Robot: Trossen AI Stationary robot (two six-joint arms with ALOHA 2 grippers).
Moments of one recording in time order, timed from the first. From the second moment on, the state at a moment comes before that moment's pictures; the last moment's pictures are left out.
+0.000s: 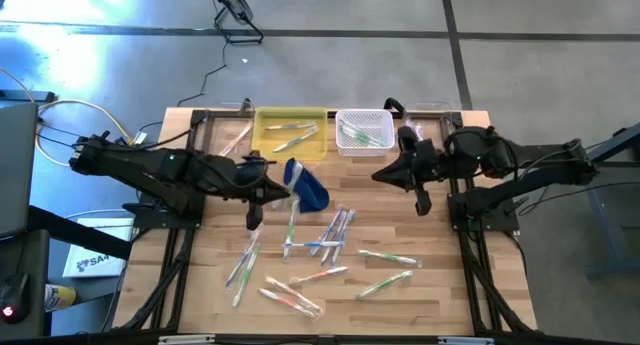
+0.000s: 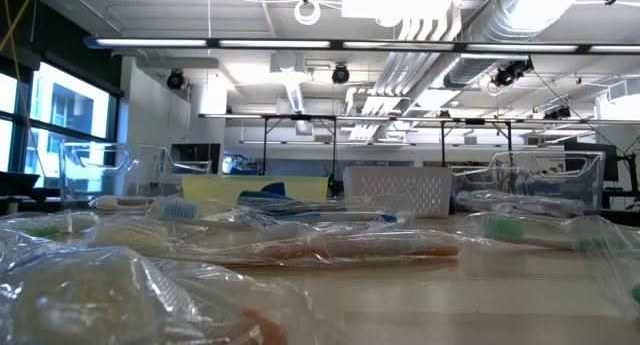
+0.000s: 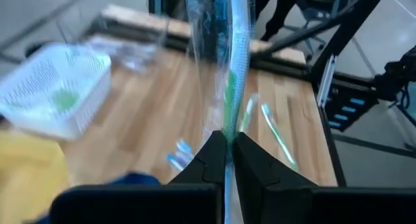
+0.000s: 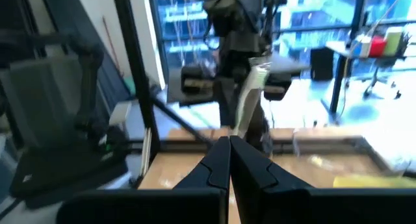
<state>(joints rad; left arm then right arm) -0.24 1.09 1.21 -0.52 -0.28 -0.33 0.10 1.01 1.13 -0.15 -0.05 0.10</state>
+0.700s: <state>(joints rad) -0.07 1.20 1.25 -0.18 -0.27 0.01 0.07 1.05 1.13 0.08 0.06 0.09</state>
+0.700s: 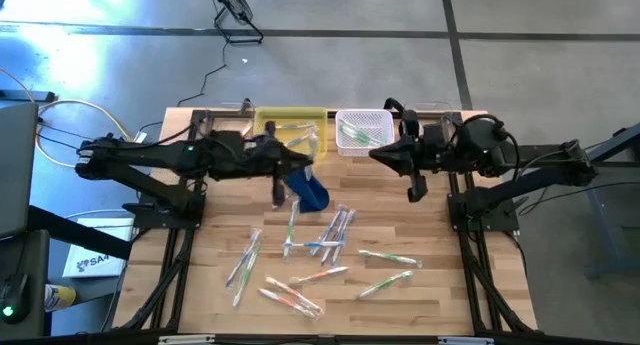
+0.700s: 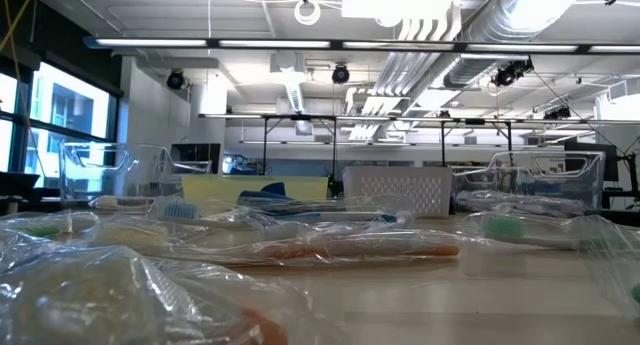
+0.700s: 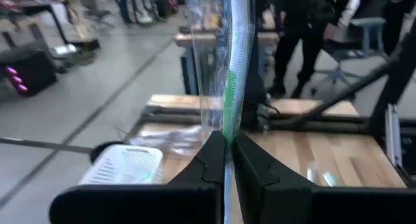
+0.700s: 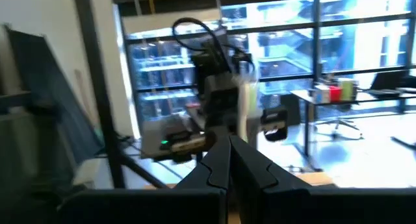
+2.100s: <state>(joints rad) 0.04 1.30 1.25 -0.05 -0.03 0.02 -0.04 1.29 1.13 0.22 -0.03 0.08</state>
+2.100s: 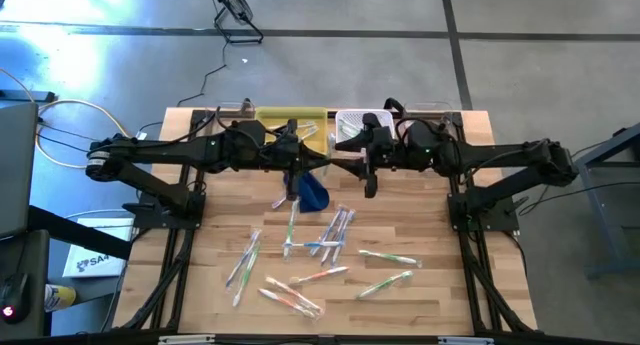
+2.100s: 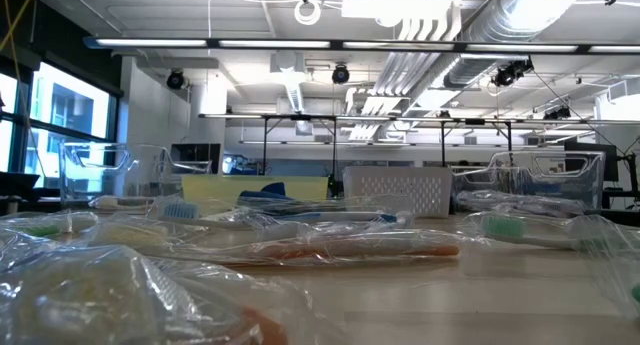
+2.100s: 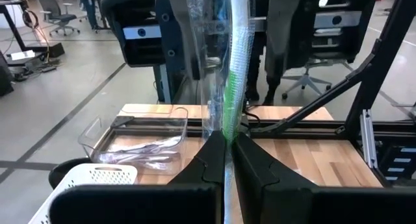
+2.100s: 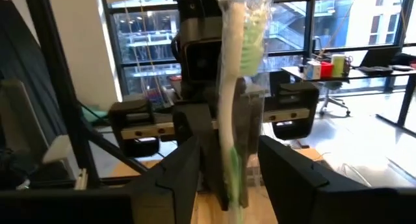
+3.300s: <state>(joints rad) 0.05 1.35 1.25 0.02 -0.01 0.00 -0.03 1.31 1.13 0.24 0.00 0.08</state>
